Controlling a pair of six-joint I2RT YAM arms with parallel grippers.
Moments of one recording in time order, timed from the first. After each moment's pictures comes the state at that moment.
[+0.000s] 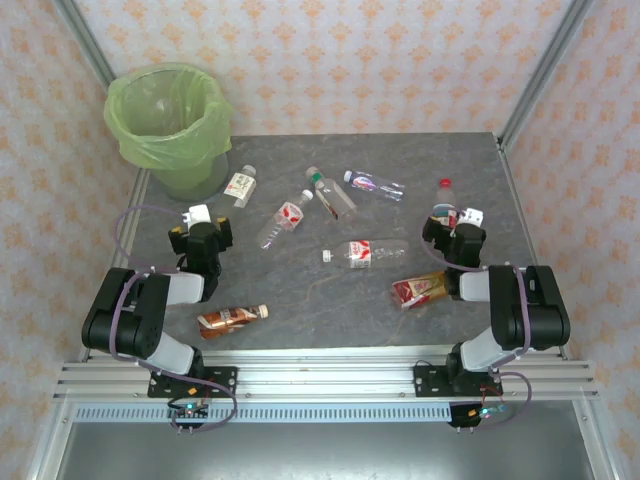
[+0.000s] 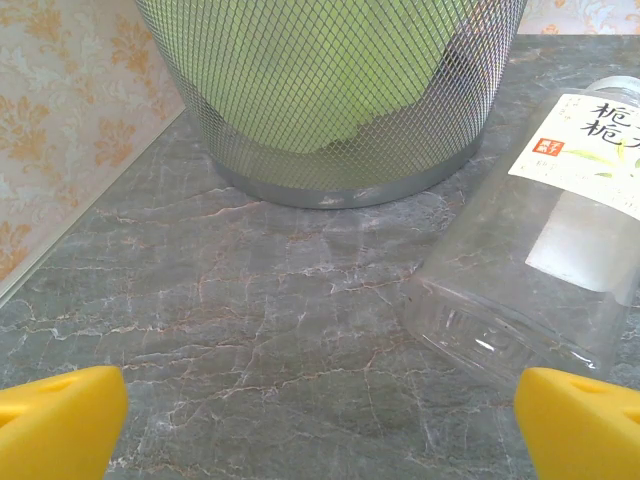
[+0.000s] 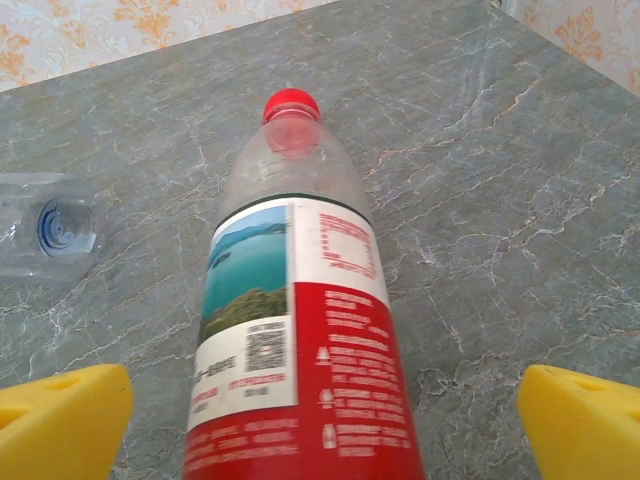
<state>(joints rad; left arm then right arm) -0.08 1.50 0.40 0.67 -0.50 -0.11 -0.03 1.52 0.37 0.74 0.13 0.22</state>
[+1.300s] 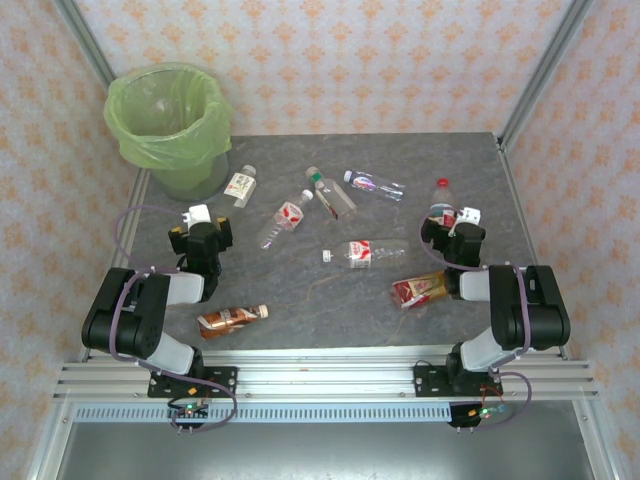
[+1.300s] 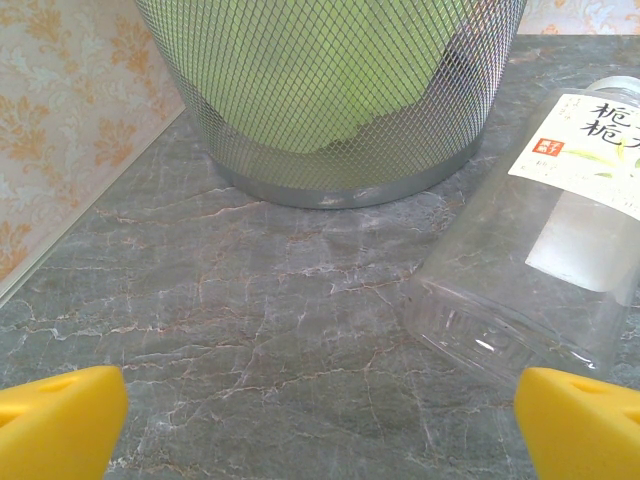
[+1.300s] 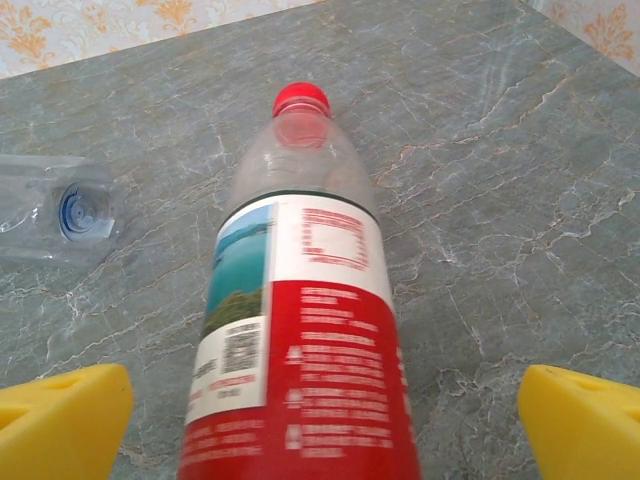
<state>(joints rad) -0.08 1.50 0.40 0.67 -0.50 -0.11 -0.03 1.52 0.38 0.72 0.09 0.19</state>
